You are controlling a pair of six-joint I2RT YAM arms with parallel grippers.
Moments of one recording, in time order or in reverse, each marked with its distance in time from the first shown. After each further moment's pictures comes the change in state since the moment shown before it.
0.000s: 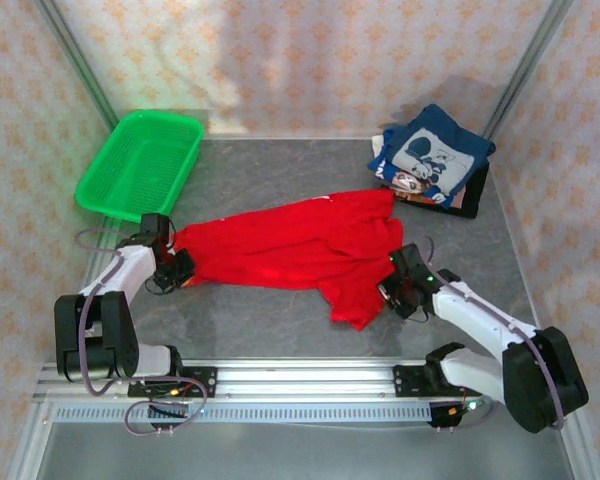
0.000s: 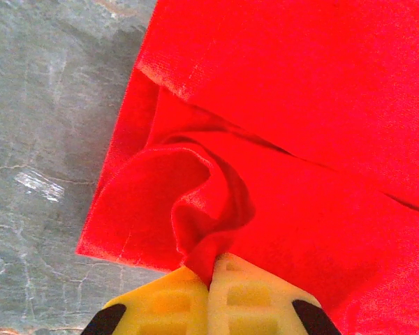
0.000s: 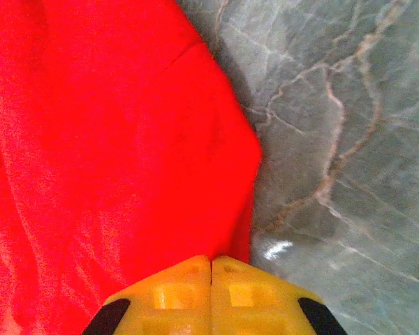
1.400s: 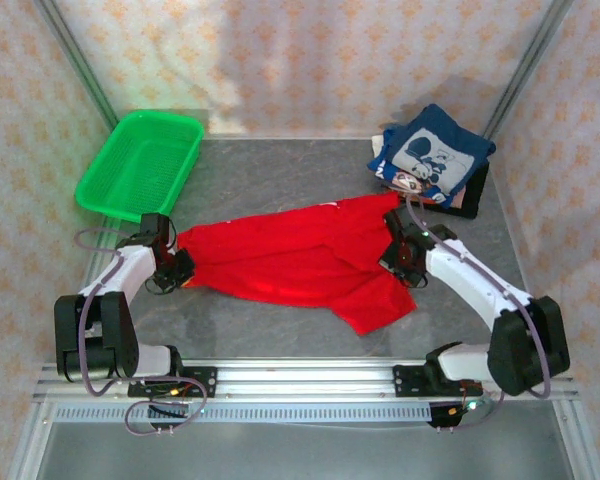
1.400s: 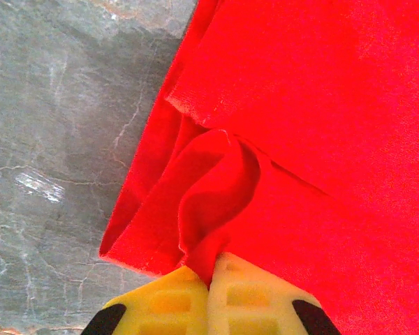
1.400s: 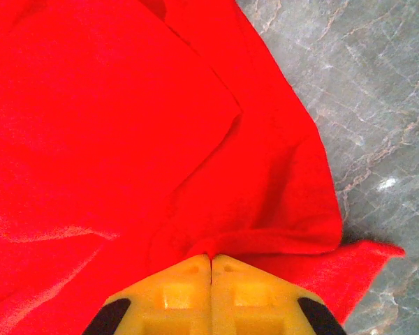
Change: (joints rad) left arm 0.000 -0.002 0.001 -0.001 -0.002 0.001; right arm -0.034 0.232 0.378 -0.270 0.159 -0.309
